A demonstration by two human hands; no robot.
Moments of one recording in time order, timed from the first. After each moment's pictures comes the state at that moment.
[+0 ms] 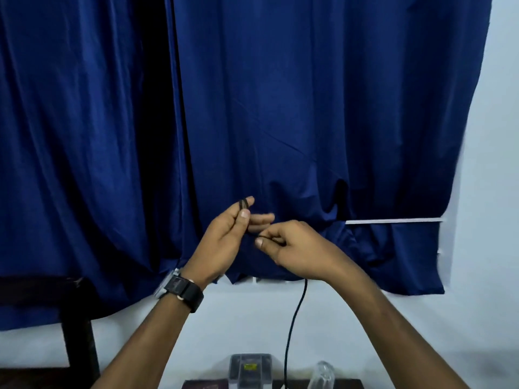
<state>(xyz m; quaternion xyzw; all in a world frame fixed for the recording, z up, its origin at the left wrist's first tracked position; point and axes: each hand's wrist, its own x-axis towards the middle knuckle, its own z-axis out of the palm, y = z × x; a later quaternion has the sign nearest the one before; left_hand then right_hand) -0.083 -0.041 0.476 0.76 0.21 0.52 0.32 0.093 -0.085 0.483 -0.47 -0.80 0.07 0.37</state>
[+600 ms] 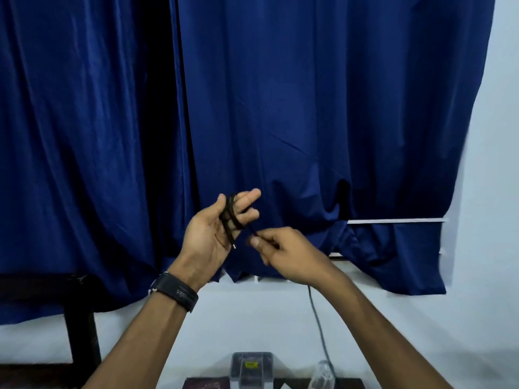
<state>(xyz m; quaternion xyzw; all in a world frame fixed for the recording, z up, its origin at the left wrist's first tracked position) -0.096 -0.046 0.490 0.54 0.09 0.57 0.61 0.081 -0.065 0.462 -0.48 -0.78 0.09 0.40</state>
